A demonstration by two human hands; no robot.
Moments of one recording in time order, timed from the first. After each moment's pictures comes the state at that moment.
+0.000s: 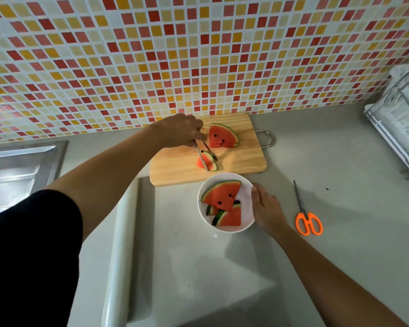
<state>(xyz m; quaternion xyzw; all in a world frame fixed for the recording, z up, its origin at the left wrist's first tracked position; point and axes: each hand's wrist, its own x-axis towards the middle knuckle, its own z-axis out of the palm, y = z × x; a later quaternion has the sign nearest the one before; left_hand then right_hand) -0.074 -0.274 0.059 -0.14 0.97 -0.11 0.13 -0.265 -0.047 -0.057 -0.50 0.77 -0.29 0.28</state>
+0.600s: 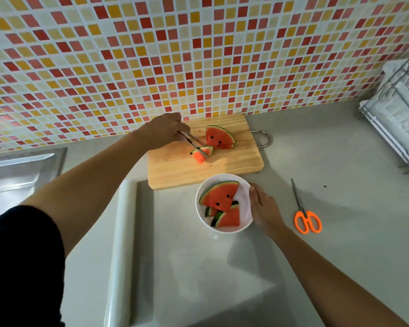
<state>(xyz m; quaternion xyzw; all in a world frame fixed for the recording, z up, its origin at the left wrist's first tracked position) -0.053 -0.279 0.058 -0.31 0.95 0.08 0.01 -0.262 -0.045 -0.059 -0.45 0.76 -0.33 0.33</state>
